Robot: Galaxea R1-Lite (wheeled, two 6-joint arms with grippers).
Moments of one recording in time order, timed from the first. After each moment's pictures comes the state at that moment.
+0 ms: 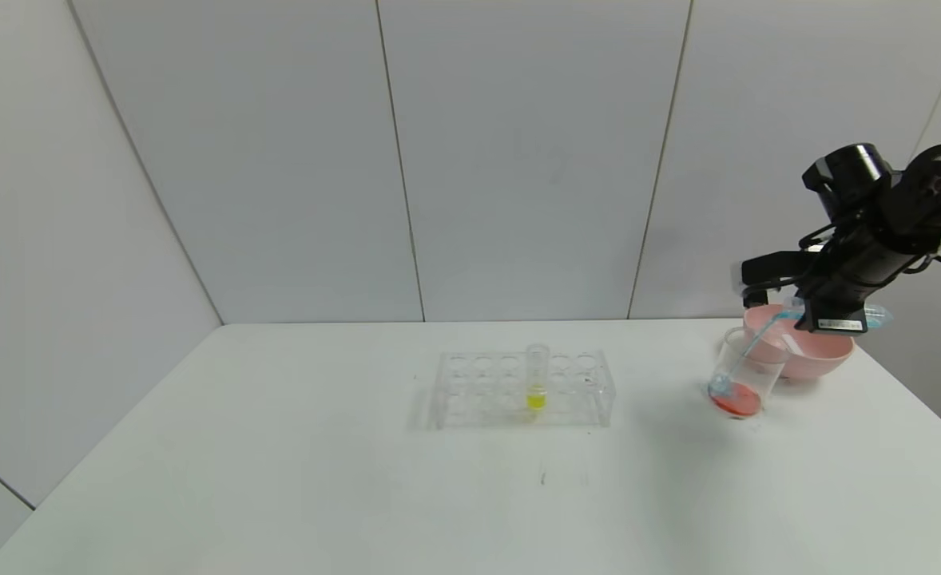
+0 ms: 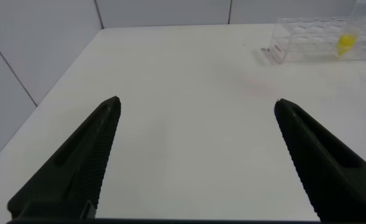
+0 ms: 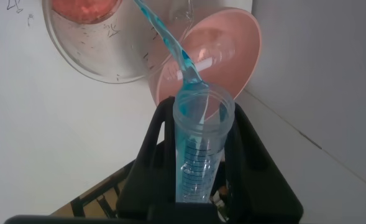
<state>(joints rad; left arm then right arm) 0.00 0.00 0.00 0.00 0.00 0.00 0.02 2.13 -2.00 0.81 -0.23 -1.34</state>
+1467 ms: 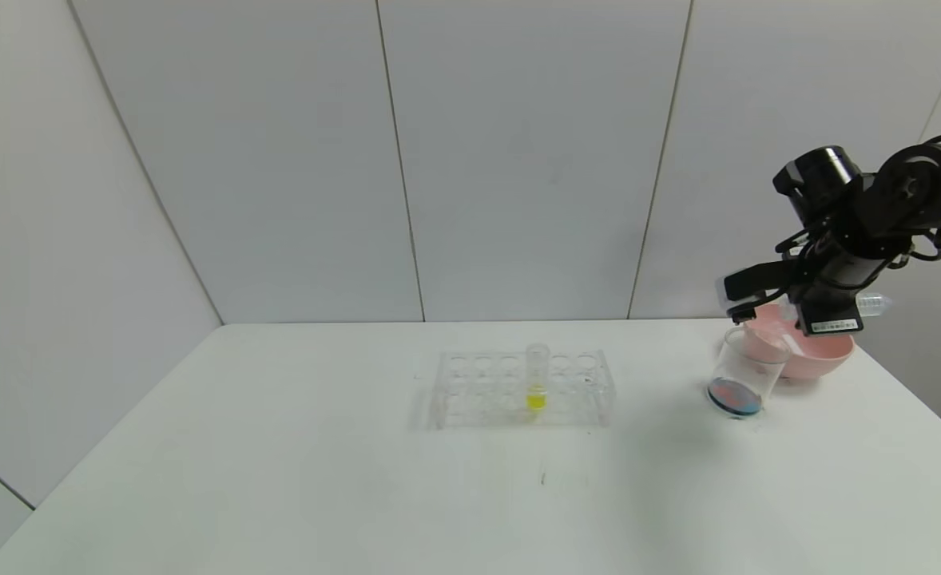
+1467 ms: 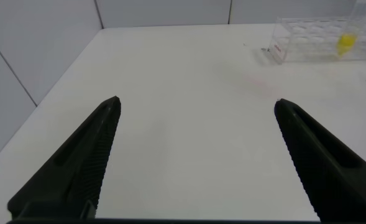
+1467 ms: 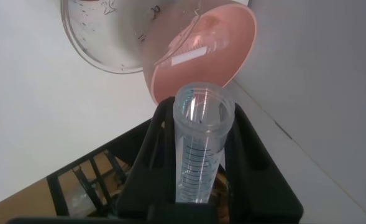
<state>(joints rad) 0.00 0.00 0.00 0.00 0.00 0.00 0.09 2.13 -1.99 0.82 -0.39 -1.43</state>
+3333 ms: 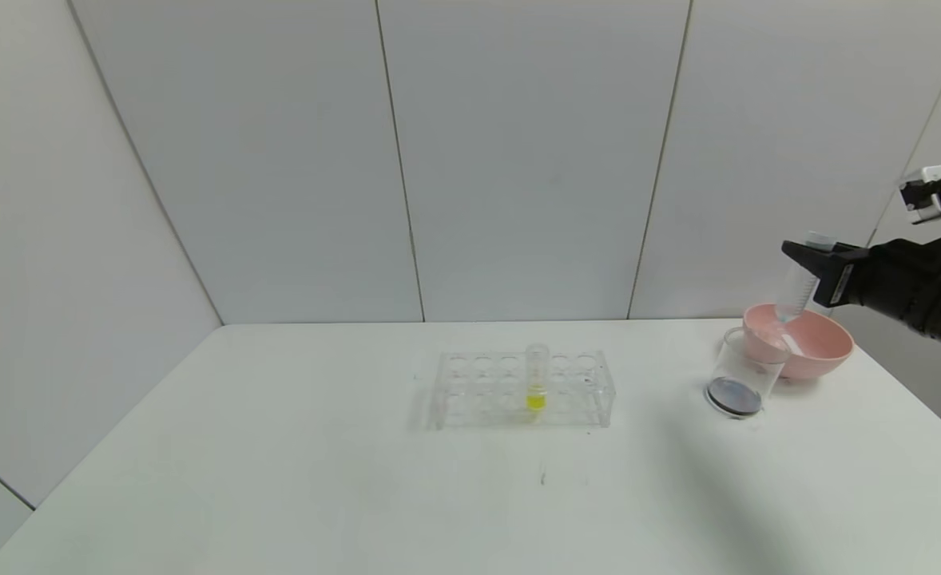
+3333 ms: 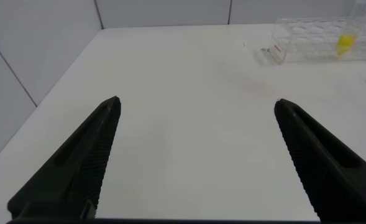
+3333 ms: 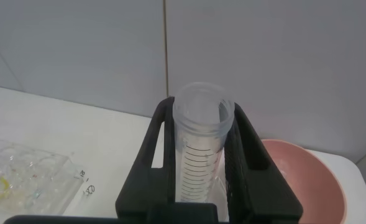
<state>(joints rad) 0.00 0.00 0.00 0.00 0.00 0.00 -0.08 1.74 -0.84 -0.90 0.30 -0.02</state>
